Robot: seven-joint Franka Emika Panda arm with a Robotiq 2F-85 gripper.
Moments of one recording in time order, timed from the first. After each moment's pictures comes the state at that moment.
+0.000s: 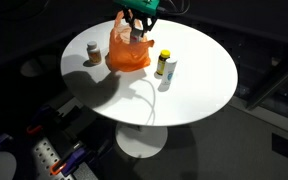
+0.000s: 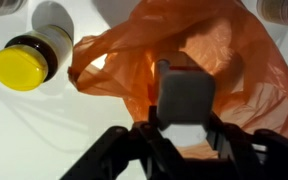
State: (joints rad) arm -0.03 0.33 0.03 -1.92 0.26 2.29 -0.52
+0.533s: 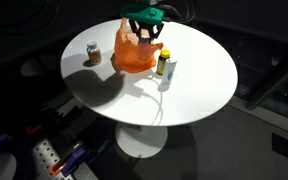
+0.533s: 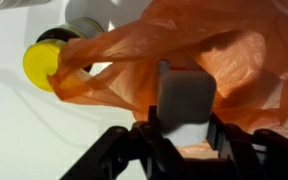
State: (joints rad) arm -0.04 0.39 0.03 -1.94 0.16 2.44 -0.51
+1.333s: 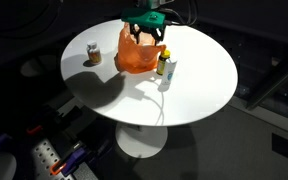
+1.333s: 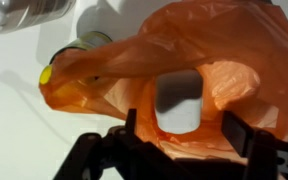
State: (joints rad) arm -0.06 0.38 0.03 -1.97 0.12 2.46 -0.49
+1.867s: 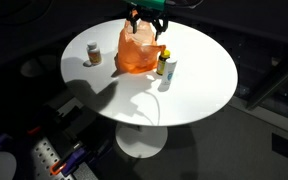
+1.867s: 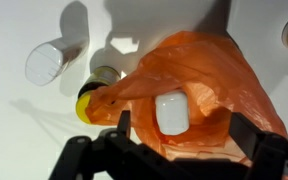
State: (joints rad) arm -0.09 0.25 0.02 -1.97 0.11 2.23 -0.42
